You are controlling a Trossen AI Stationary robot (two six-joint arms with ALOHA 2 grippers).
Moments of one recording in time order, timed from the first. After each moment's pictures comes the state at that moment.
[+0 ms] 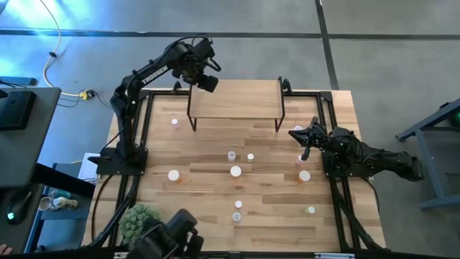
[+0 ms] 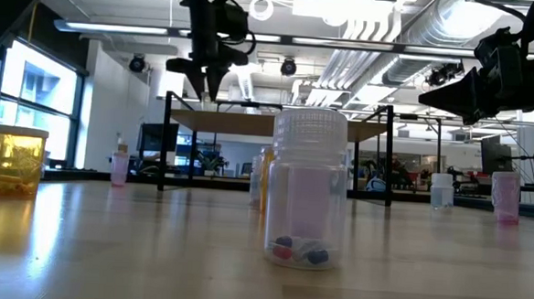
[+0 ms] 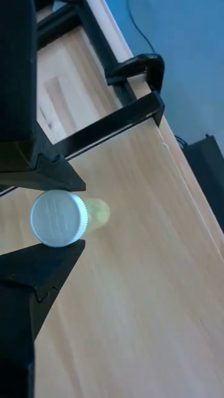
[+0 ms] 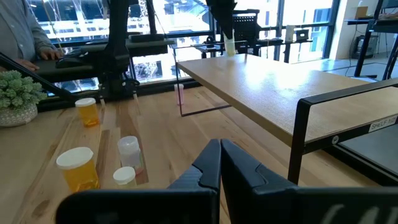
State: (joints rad) left arm 0.84 1.95 2.00 -1.39 -0.09 -0.38; right arm -0.27 0.08 0.01 0.03 0.07 0.05
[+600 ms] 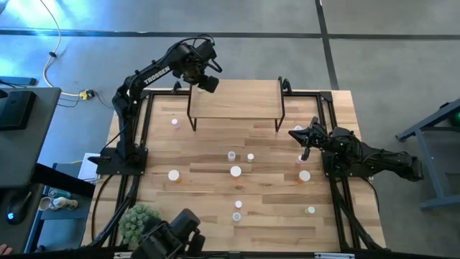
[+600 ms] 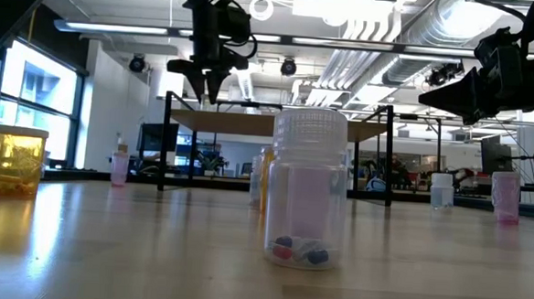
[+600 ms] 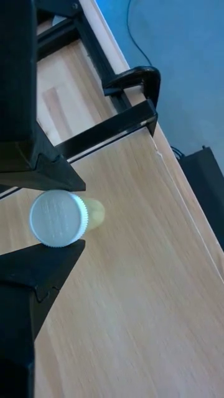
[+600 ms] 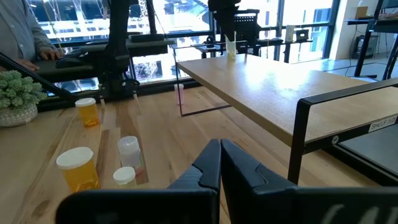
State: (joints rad) left arm 0.83 1.97 2.01 -1.39 -0.14 -0.39; right arm -0.27 0.08 0.01 0.03 0.07 0.05
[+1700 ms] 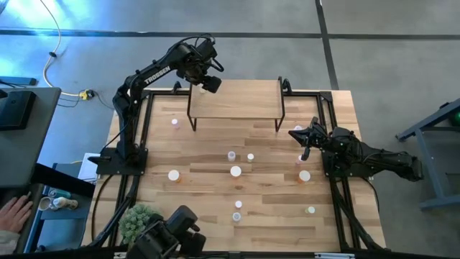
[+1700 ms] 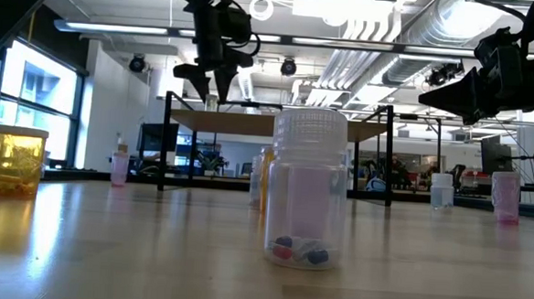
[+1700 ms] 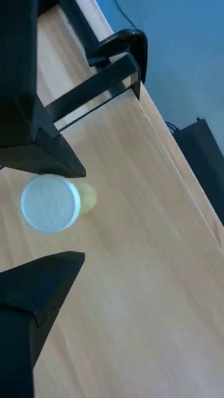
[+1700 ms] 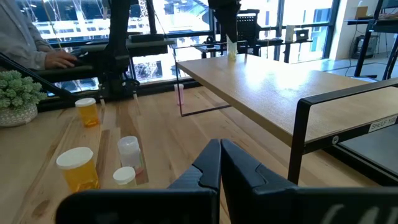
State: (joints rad) left arm 0.84 1.97 2.00 -1.34 -0.05 -0.34; right arm -0.27 0.08 0.01 0.03 0.07 0.05
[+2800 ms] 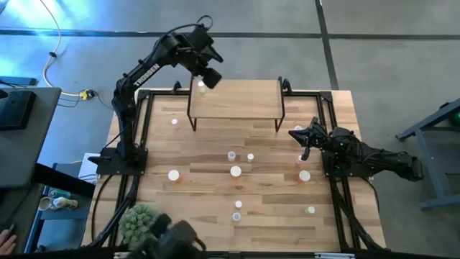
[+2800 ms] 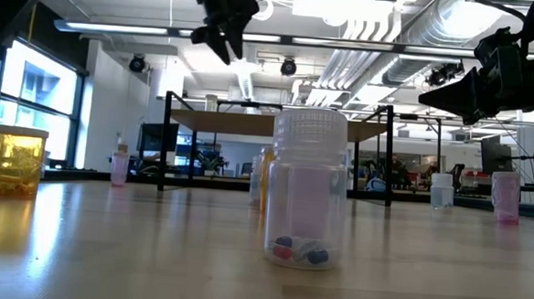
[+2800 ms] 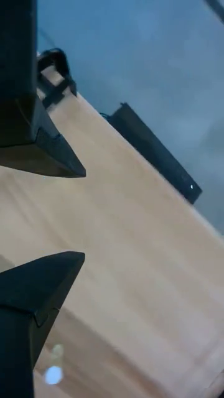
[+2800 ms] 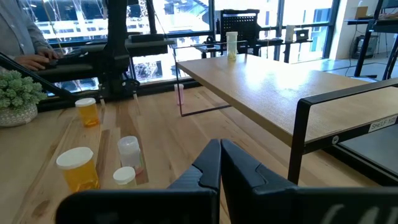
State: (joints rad) left arm 0.75 1.94 2.29 -1.42 -0.01 -0.09; right arm -0.27 0.08 0.01 0.03 0.07 0.05
